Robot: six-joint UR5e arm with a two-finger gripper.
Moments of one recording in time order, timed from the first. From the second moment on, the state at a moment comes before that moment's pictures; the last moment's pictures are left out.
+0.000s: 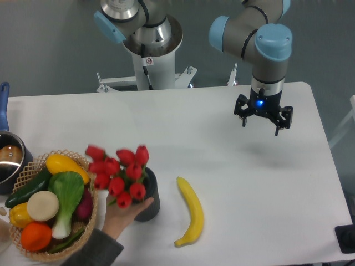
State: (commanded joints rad) arm 2.83 -1.80 -1.88 -0.82 1.51 1.27
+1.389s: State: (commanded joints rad) arm 2.67 -1.75 -1.96 -0.75 0.76 1.12
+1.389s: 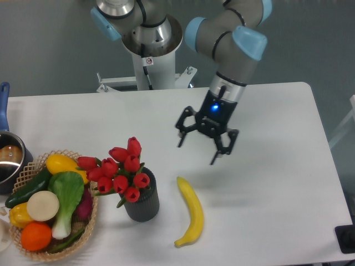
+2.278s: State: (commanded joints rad) arm 2.54 -1.90 -1.87 -0.69 0.47 1.15
